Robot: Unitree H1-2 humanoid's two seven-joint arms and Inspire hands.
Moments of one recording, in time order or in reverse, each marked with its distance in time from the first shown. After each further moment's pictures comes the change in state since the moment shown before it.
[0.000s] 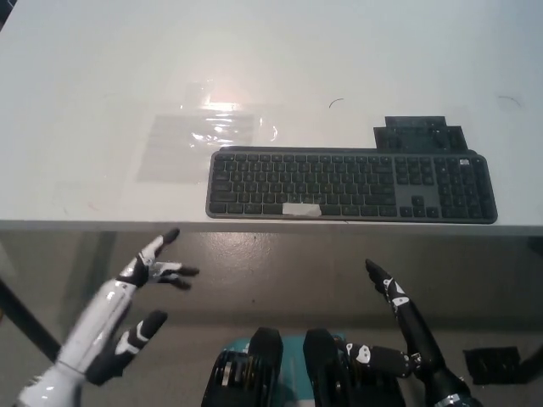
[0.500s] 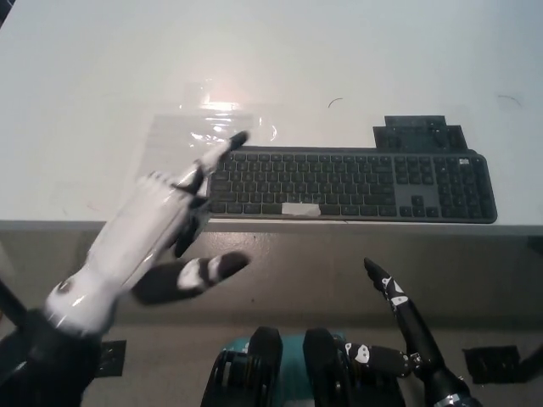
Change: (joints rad) left_arm -0.358 -0.034 -0.092 -0.079 0.256 0.161 -0.109; right_arm -0.002 0.001 0.000 0.000 -0.009 -0.030 0.000
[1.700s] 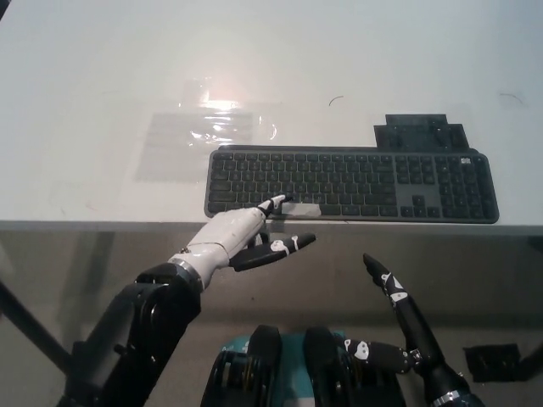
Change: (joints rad) left_arm -0.178 -0.108 -0.208 0.739 0.210 0.086 -0.007; right_arm -0.010 -0.001 0.000 -0.007 -0.002 -0.003 0.000
